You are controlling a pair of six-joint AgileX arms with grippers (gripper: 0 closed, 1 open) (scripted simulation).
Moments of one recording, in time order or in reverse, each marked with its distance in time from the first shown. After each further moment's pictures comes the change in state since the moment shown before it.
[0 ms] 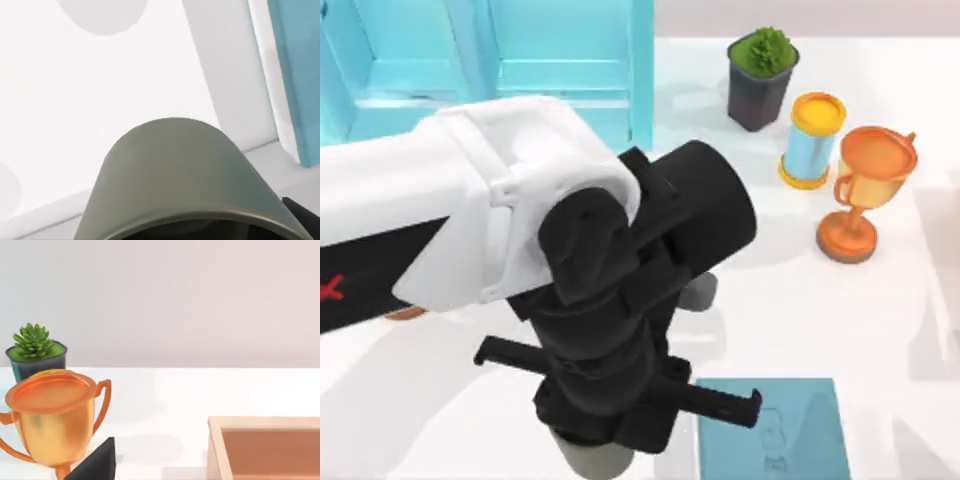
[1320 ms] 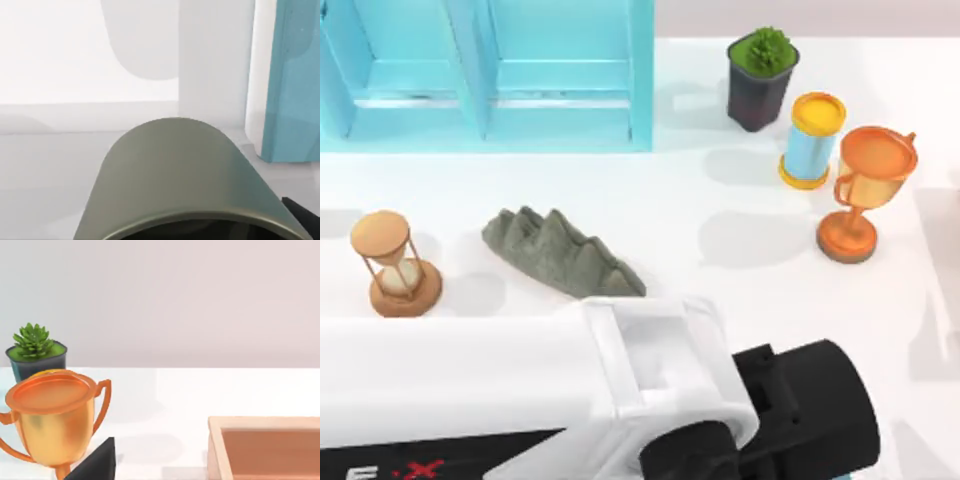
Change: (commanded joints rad) left arm -0.293 0.054 -0.093 0.133 -0.144 -0.628; right arm 0.000 0.000 0.000 0.000 0.000 0.000
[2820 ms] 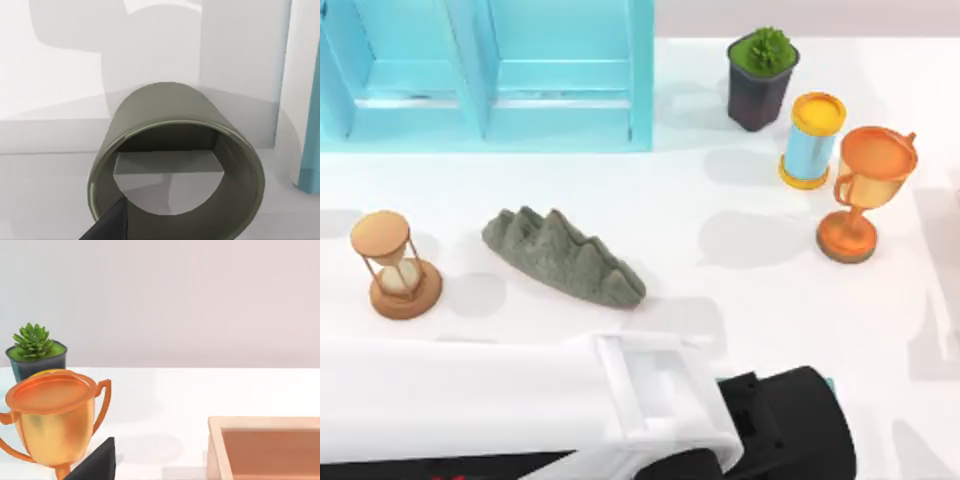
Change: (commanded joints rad) left arm 0.002 0.013 -0.091 0.098 0.000 0.005; right arm 0.000 0.000 0.000 0.000 0.000 0.000
